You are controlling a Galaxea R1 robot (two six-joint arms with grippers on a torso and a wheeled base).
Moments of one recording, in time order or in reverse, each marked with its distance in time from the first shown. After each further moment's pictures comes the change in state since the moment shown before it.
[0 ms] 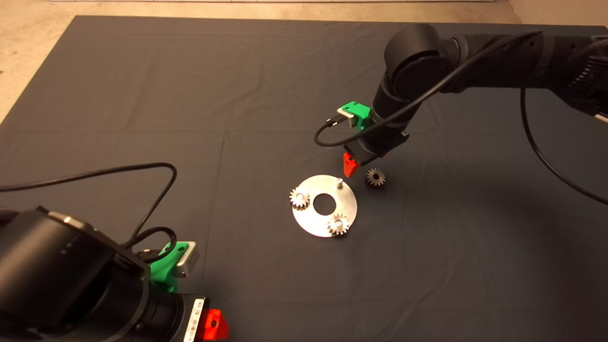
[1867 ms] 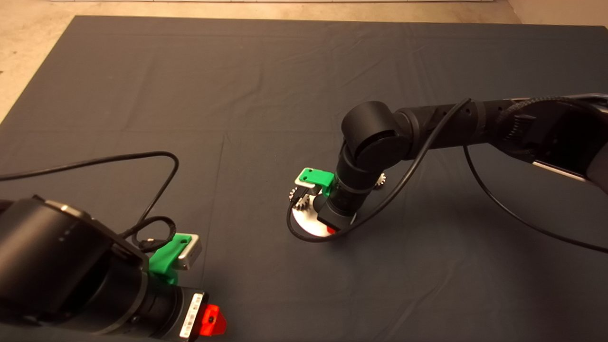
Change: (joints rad) left arm -0.041 -0.003 -0.016 -0.023 0.000 0.132; right arm -0.149 0.105 0.186 -0.068 0.003 -0.256
